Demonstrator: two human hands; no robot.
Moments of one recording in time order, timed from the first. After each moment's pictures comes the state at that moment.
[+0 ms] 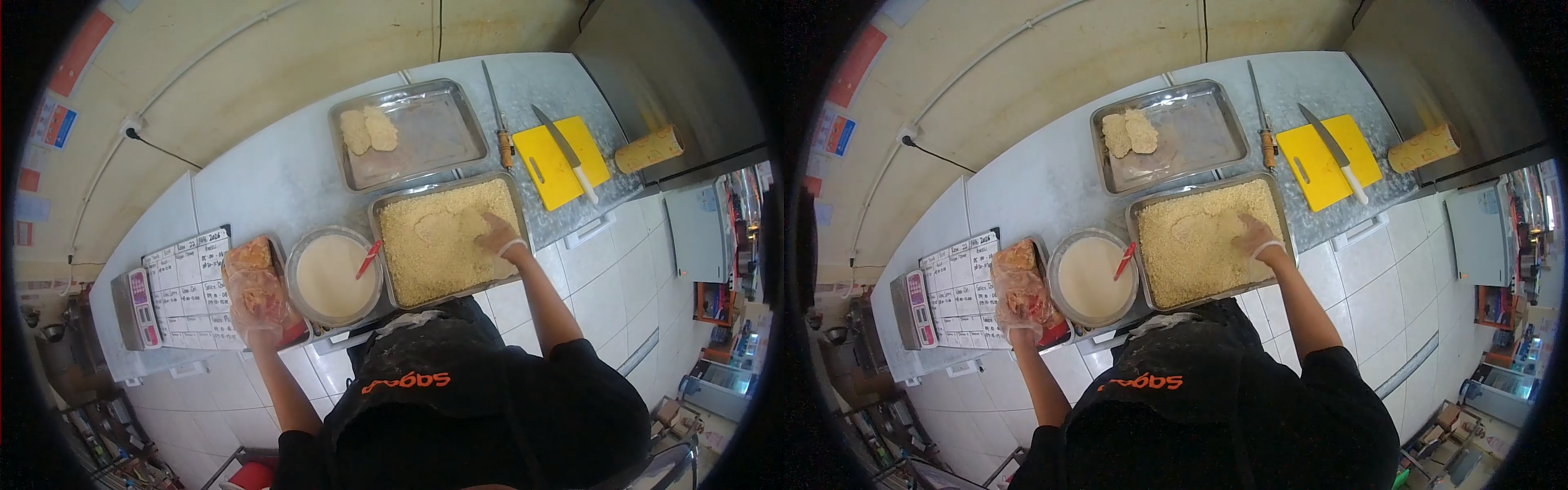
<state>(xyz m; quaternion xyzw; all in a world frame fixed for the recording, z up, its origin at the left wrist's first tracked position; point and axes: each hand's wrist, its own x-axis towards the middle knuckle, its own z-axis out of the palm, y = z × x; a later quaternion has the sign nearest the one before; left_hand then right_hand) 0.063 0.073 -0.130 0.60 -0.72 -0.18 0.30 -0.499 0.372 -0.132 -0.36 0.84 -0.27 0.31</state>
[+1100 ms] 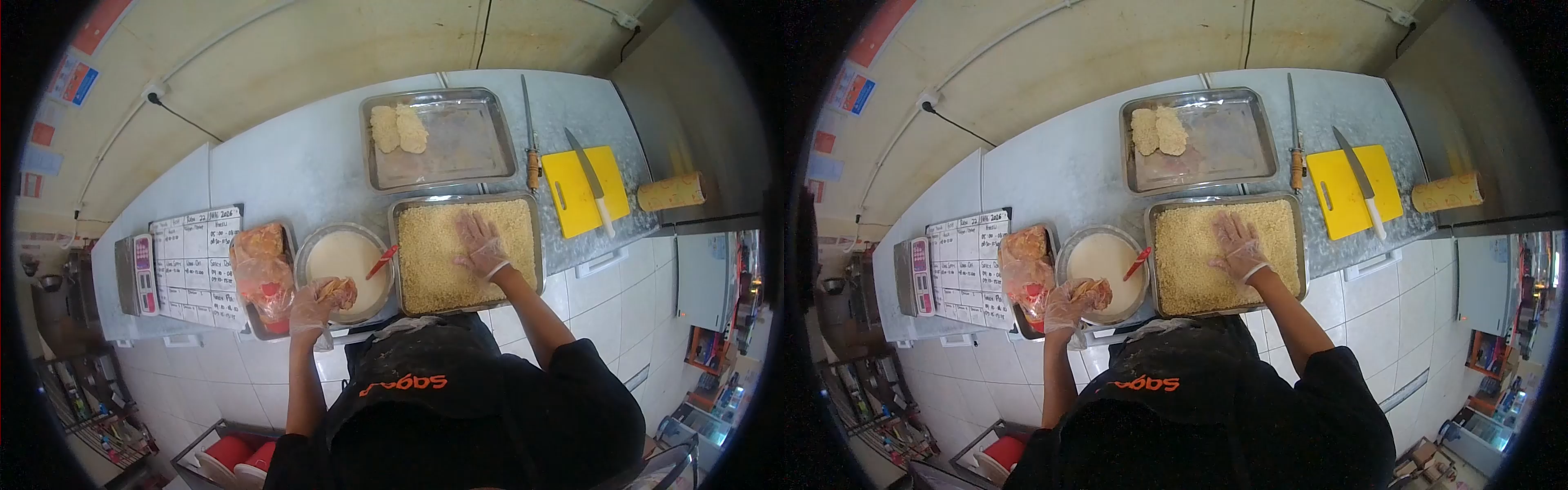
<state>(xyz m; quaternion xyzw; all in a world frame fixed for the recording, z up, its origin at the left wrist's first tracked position) -0.092 0.152 -0.012 0.53 -0.66 -0.53 0.08 -0.465 0.316 -0.130 -0.63 0.76 -0.01 0.15</state>
